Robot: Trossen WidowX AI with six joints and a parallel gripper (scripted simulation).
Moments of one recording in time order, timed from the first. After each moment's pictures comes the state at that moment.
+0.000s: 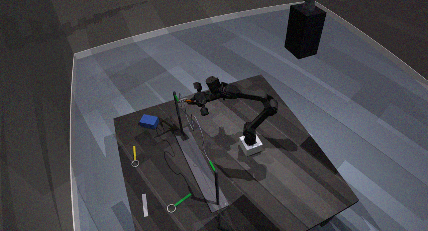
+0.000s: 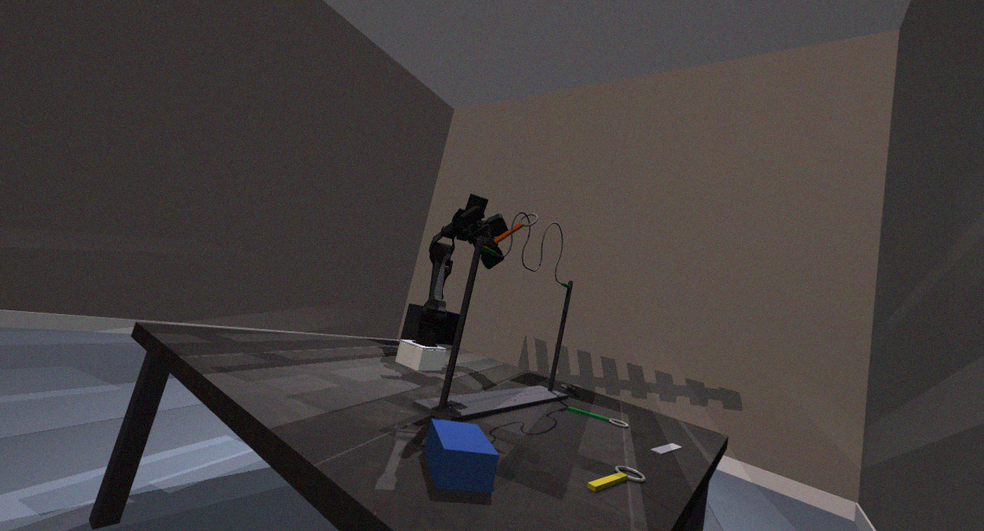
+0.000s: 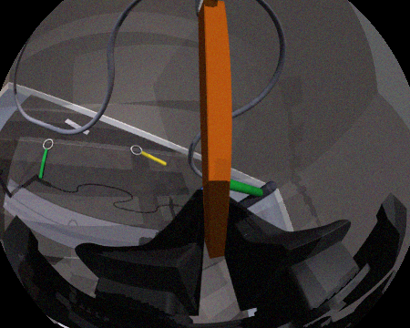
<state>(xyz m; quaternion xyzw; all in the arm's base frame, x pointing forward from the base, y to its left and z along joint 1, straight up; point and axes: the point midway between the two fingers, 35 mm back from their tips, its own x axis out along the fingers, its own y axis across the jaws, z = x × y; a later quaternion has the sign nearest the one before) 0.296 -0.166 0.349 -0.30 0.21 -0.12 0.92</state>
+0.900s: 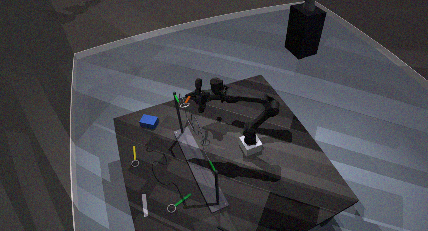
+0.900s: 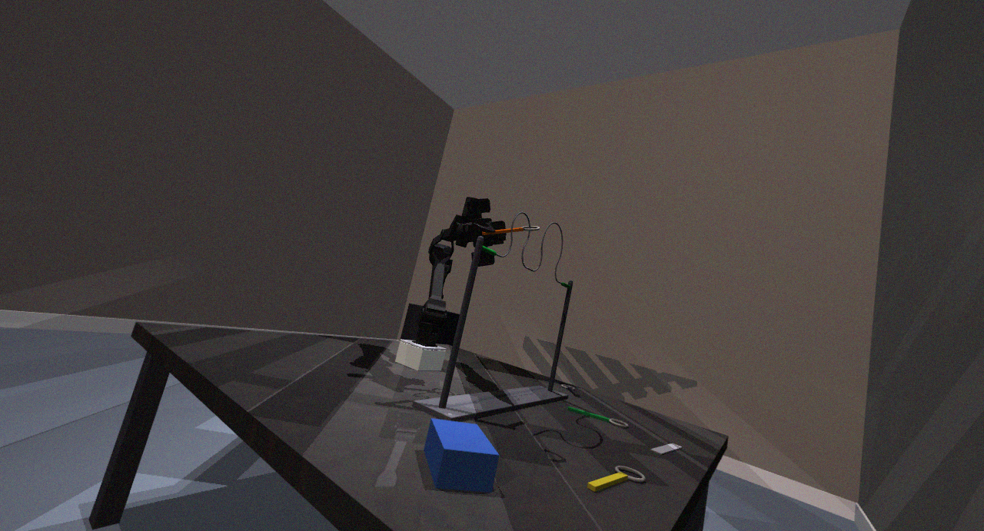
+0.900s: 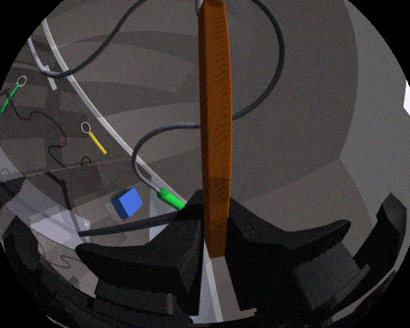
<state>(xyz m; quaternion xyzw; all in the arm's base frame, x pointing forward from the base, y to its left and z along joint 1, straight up) 0.296 -0.186 0.374 -0.54 0.16 -0.18 0.81</state>
